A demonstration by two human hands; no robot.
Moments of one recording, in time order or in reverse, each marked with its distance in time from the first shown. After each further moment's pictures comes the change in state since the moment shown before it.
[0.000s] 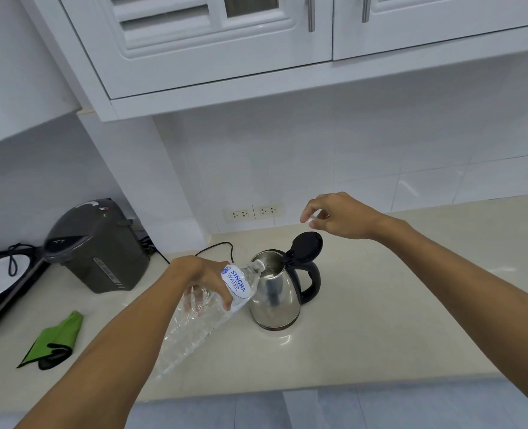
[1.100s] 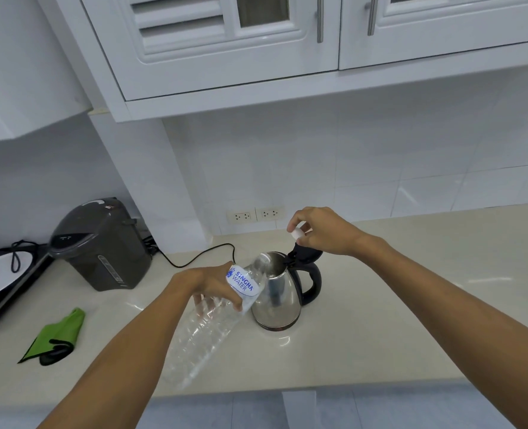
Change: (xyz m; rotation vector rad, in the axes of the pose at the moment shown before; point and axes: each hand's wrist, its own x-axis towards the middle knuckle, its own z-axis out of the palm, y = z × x) left_hand 0.006 -0.019 0.024 -0.171 0.108 0.115; right_hand 0.005 -0.027 0.037 0.085 0.042 0.023
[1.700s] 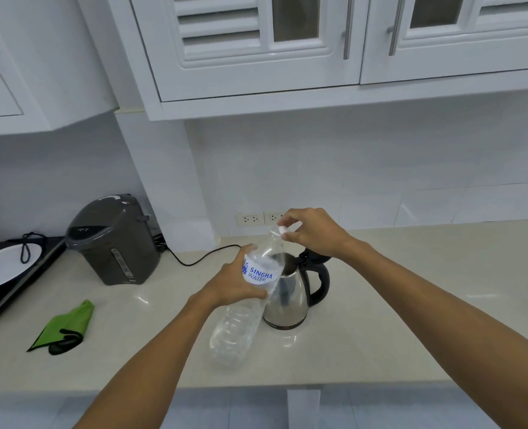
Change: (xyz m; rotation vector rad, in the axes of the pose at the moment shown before) left_hand -0.013 -0.019 0.043 -0.328 0.408 0.407; right_hand 0.009 -0.049 0.028 0.049 0.119 -0.027
